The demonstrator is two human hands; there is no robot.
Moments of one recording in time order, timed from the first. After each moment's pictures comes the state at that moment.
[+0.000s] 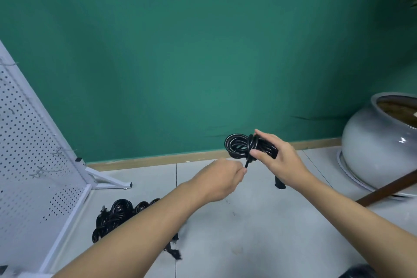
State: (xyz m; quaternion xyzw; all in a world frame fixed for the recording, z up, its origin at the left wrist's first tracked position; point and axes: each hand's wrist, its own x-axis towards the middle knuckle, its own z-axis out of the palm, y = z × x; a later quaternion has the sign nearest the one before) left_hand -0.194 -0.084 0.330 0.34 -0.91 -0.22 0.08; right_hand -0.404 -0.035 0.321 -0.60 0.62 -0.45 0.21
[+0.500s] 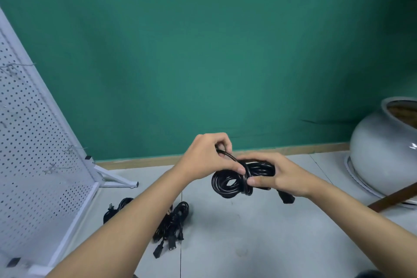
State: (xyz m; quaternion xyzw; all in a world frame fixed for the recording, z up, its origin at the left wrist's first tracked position) left_hand -0.156 -0.104 0.368 0.35 -0.82 -0.36 0.29; right_hand -0.377 -0.016 0.352 -0.69 0.51 -0.33 0.40
